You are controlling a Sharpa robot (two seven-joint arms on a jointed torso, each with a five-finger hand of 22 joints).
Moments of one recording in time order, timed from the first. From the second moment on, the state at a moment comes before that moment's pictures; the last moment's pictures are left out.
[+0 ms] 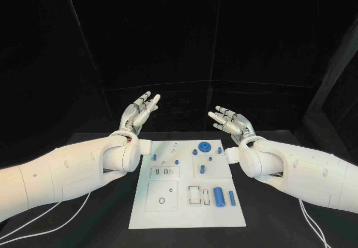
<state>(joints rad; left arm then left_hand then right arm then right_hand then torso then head) 1.20 -0.69 -0.11 1.36 0.06 -0.55 0.63 1.08 0.14 -0.13 0.18 0.09 0.22 0.14 0.02 0.03 0.28 0.27 0.09 0.04 0.41 0.26 0.14 0.07 0.08 0.13 0.29 0.03 0.03 1.10 -0.71 0.00 1.40 -0.12 -0.52 0.38 1.21 0.12 -0.12 -0.02 0.25 0.33 0.14 0.04 0.04 0.39 0.19 0.04 0.04 0.32 0.18 0.04 0.04 0.08 0.34 0.28 0.05 0.04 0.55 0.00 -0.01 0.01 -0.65</state>
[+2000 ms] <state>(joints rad) 1.23 -0.87 -0.12 1.62 0.10 -0.29 0.68 1.20 0.17 -0.04 0.02 0.09 0.71 0.19 0.14 0.06 0.70 0.25 0.24 0.06 0.71 0.23 0.29 0.08 0.12 0.37 0.29 0.14 0.07 1.24 -0.63 0.01 1.25 -1.59 -0.16 -0.05 1.34 0.09 -0.09 -0.28 0.22 1.00 0.16 0.07 0.07 1.18 0.09 0.07 0.07 1.46 0.00 0.69 0.47 0.17 1.22 0.09 0.68 0.33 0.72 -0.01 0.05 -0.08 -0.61</state>
